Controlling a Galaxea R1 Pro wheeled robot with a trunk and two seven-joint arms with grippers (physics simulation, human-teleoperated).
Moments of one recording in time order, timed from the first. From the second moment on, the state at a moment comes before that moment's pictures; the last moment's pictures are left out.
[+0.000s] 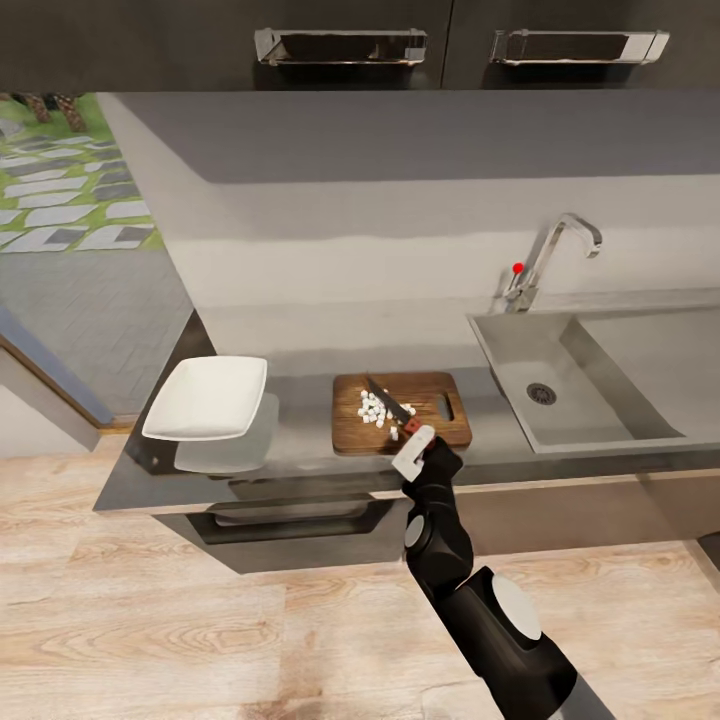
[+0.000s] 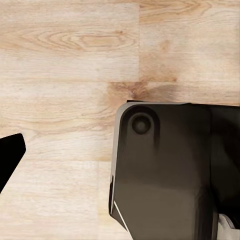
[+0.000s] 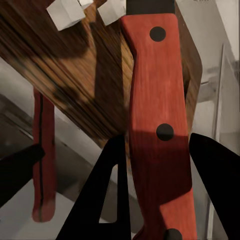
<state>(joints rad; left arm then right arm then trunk) 0.27 0.01 0.03 -0.62 0.05 -0.55 0.03 -0.50 0.06 0.54 -1.49 0.90 0.88 0.05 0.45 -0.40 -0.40</state>
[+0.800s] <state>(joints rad) 0.27 0.01 0.03 -0.61 0.05 -0.55 0.03 -0.50 0.17 -0.08 -1.62 0.57 0.71 0.06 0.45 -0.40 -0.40</state>
